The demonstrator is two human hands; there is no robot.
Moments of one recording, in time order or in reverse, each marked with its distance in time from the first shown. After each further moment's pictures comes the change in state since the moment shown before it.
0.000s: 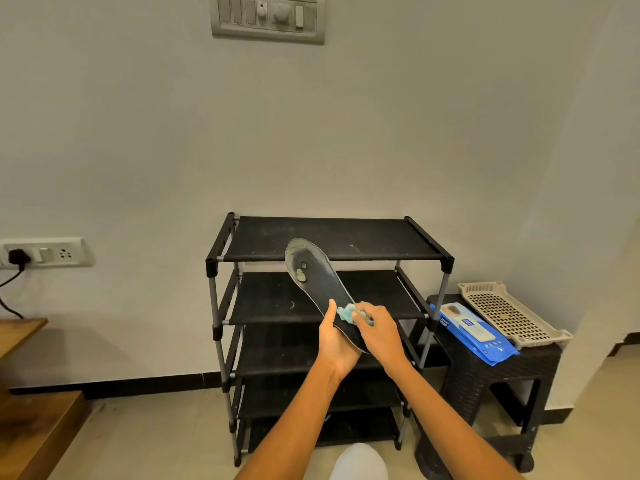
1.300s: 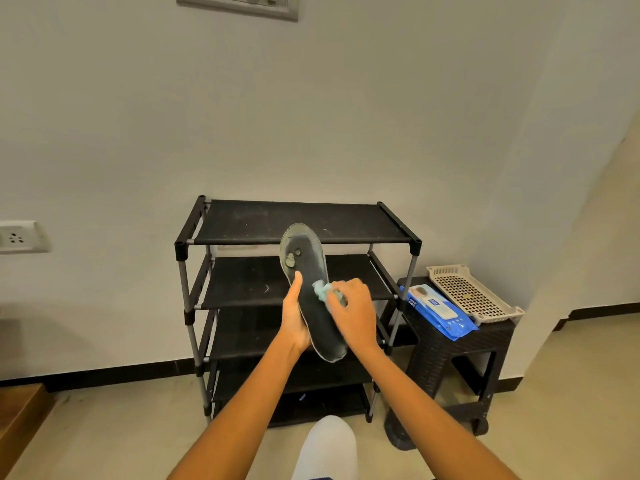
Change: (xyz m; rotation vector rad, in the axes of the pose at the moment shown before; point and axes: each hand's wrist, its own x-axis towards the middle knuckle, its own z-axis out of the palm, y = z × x) left_hand 0.001 0.015 -0.011 0.180 -0.040 0.031; right_hand -0.022 -0.011 -0.009 -0.114 0.195 -0.239
